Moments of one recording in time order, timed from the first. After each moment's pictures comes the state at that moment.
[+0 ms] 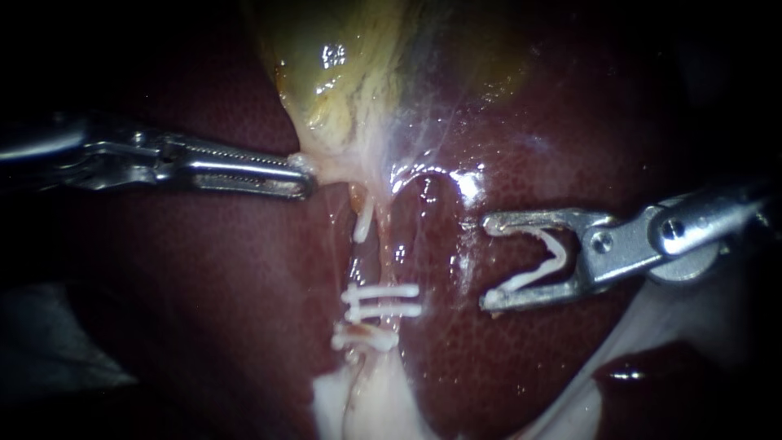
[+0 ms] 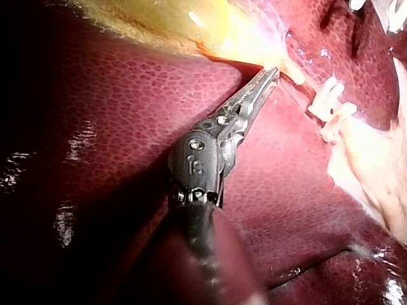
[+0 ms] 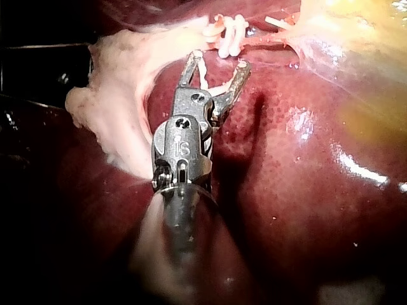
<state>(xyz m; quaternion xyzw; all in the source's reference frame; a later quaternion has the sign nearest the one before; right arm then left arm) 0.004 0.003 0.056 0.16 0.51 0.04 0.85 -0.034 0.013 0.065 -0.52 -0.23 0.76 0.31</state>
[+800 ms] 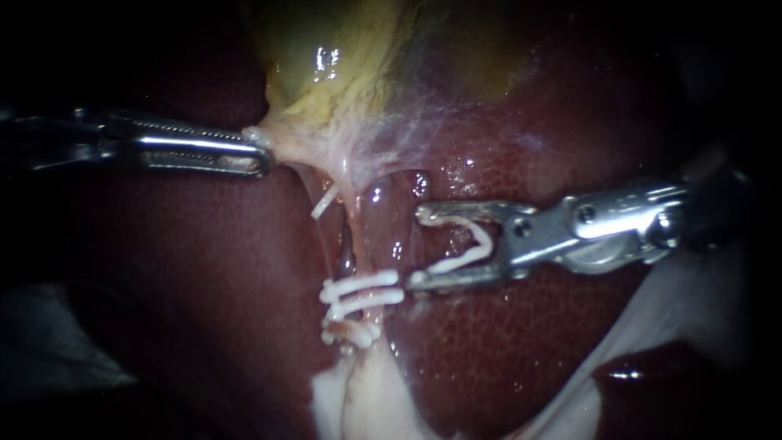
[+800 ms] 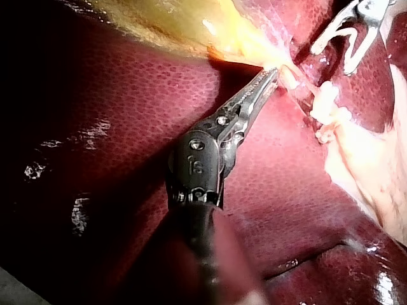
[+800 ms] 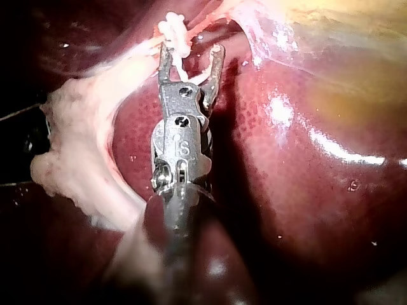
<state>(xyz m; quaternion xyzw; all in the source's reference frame) 0.013 0.003 0.064 0.23 0.52 0.13 0.81 -0.030 0.015 0.060 -0.52 -0.23 0.76 0.32</state>
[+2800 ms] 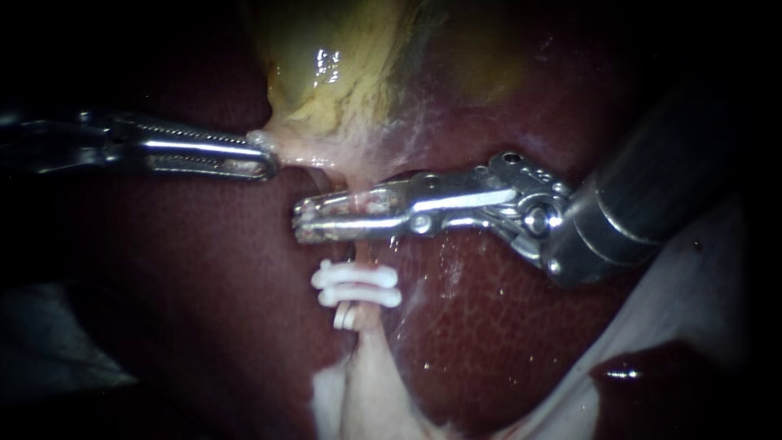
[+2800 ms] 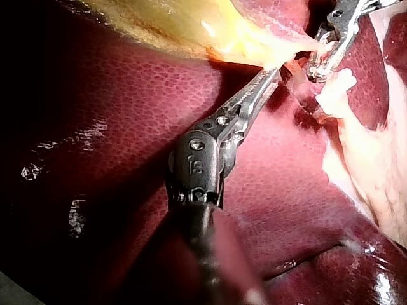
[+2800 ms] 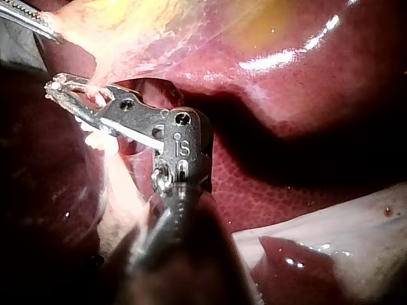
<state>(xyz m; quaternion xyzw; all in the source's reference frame) 0.019 0.007 0.063 0.45 0.62 0.27 0.58 -0.031 0.014 0.060 -0.52 -0.23 0.76 0.32</state>
